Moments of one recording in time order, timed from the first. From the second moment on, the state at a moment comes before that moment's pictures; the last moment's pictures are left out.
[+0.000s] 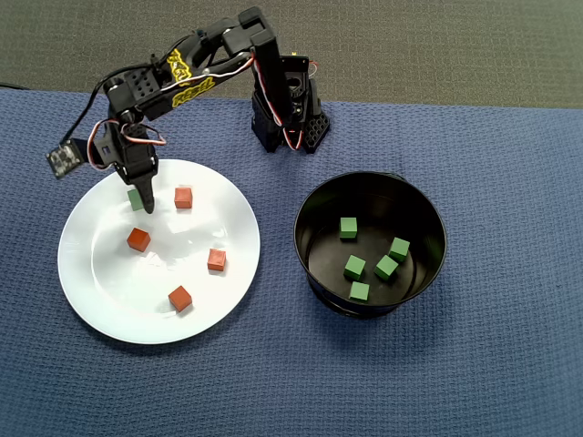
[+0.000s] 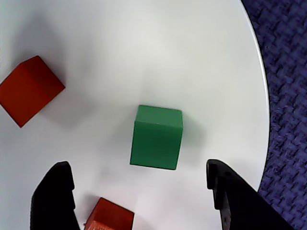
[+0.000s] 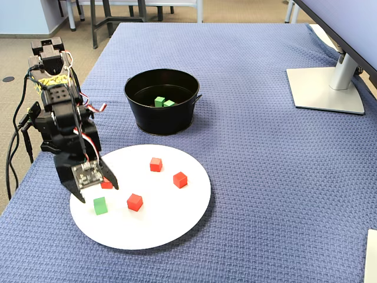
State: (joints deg) arm 62.2 76.2 91.3 63.4 -98.2
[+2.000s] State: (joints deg) arm 59.6 77.7 95.2 61.5 -88.7
